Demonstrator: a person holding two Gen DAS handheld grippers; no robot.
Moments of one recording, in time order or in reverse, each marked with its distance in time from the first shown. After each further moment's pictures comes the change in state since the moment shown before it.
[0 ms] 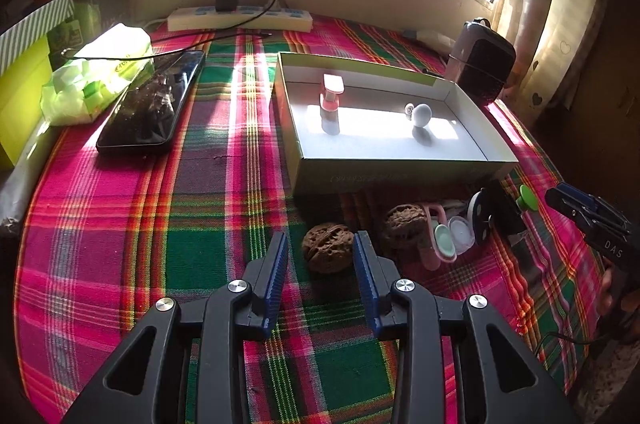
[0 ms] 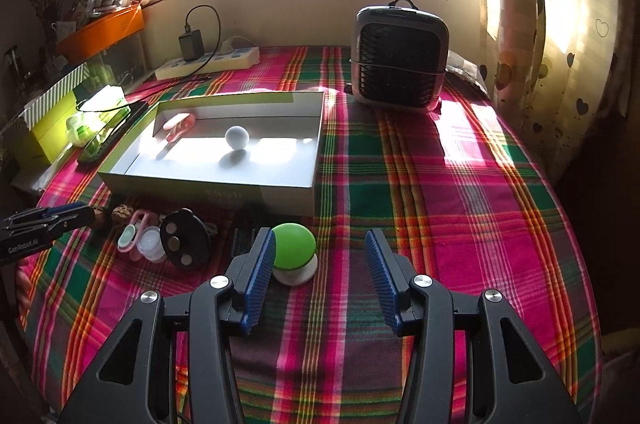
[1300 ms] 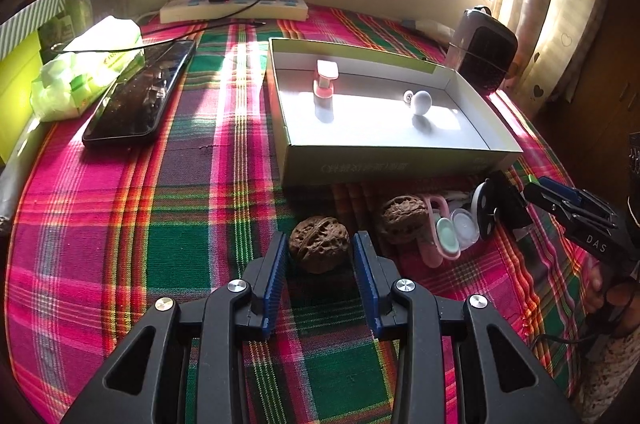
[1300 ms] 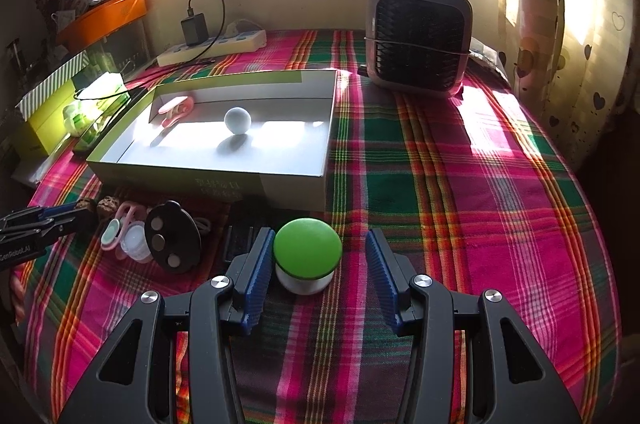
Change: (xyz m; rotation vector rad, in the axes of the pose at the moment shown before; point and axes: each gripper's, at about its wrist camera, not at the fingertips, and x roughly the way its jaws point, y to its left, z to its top) left arm 0.010 -0.006 -0.002 0.010 0.027 0.001; right arm 0.029 0.002 -0.002 -0.016 0.034 0.037
